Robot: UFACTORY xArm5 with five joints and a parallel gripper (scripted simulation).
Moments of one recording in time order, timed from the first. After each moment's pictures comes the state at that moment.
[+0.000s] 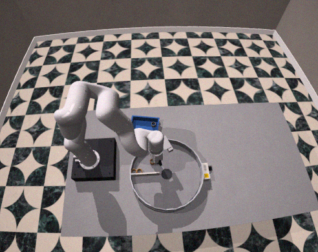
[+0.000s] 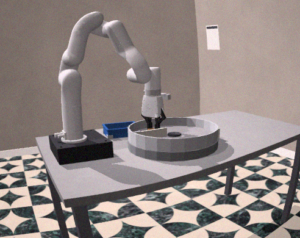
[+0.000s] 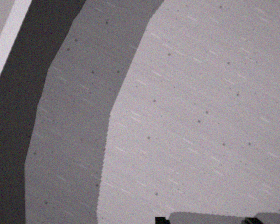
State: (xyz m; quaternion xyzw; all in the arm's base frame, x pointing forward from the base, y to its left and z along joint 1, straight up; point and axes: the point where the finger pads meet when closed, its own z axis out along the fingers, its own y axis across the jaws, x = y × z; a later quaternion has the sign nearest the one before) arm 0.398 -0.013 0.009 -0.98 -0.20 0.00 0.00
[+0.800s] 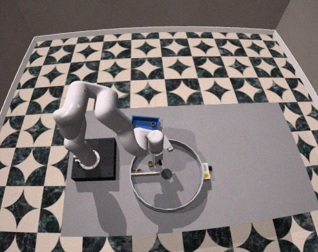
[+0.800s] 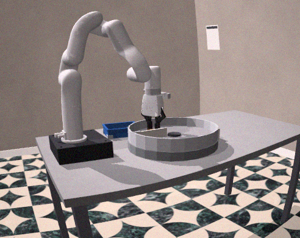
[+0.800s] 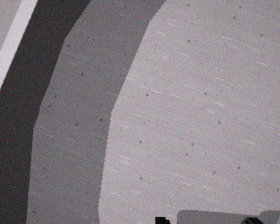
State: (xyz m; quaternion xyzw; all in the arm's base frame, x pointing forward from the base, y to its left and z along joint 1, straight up) arm 0.398 -0.013 0.013 -0.98 -0.20 0.00 0.00
